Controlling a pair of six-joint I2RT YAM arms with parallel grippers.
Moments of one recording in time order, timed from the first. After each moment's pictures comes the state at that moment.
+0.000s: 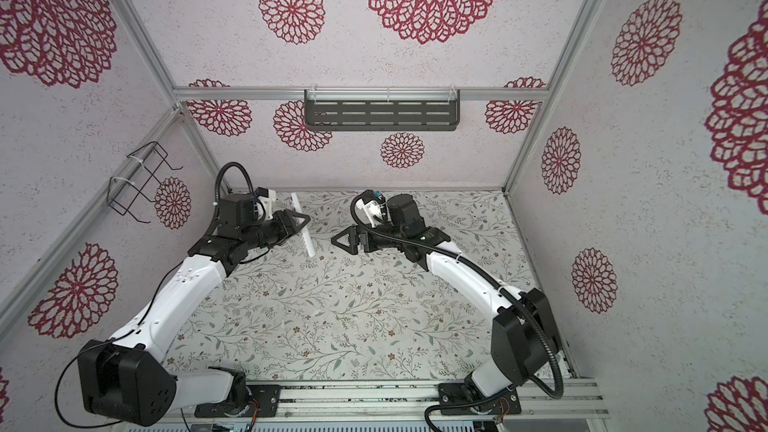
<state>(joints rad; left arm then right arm) -0.21 1.36 1.14 -0.42 0.38 -0.69 0.61 1.53 1.31 -0.29 -0.61 0.42</state>
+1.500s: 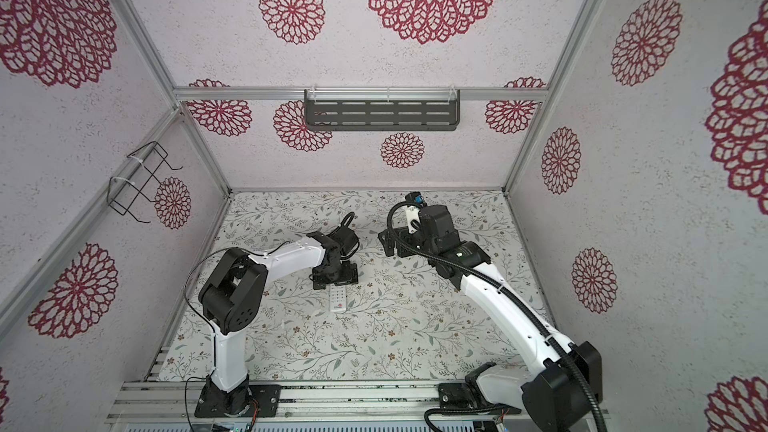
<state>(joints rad) -0.64 2.00 1.41 -0.84 -0.07 -0.78 0.52 1.22 1.15 -0.46 -0.10 0.29</state>
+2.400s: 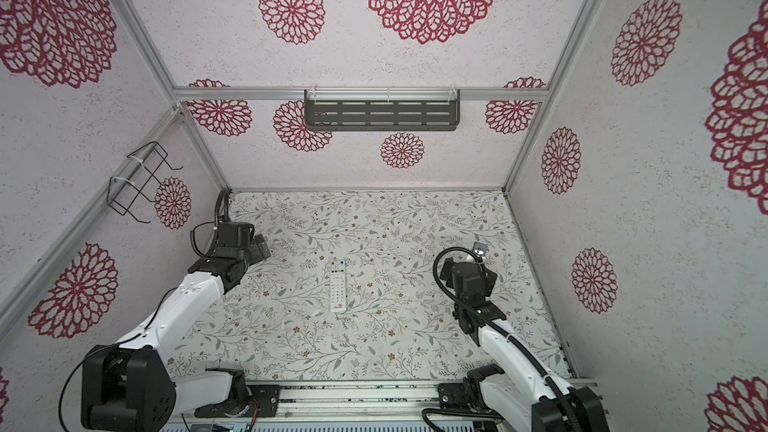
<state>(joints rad) -0.07 1.28 0.82 -0.33 -0.46 -0.39 0.30 0.95 0.33 0.15 0.51 0.31</state>
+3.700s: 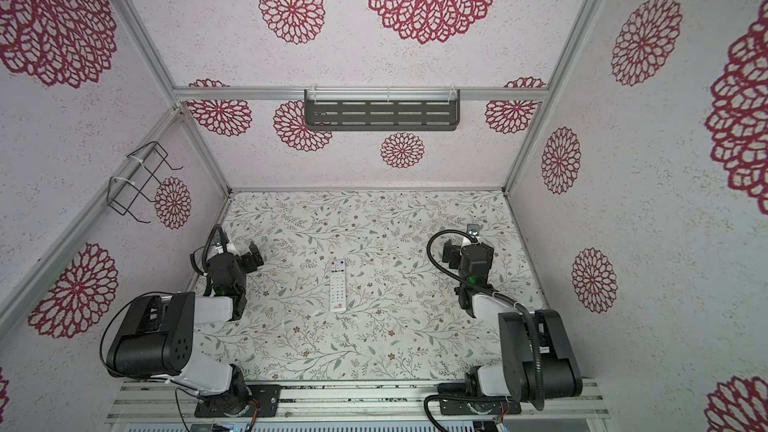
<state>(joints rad) 0.11 1.56 0.41 0.87 -0.27 -0.10 0.11 1.39 0.48 0.55 0.26 0.05</state>
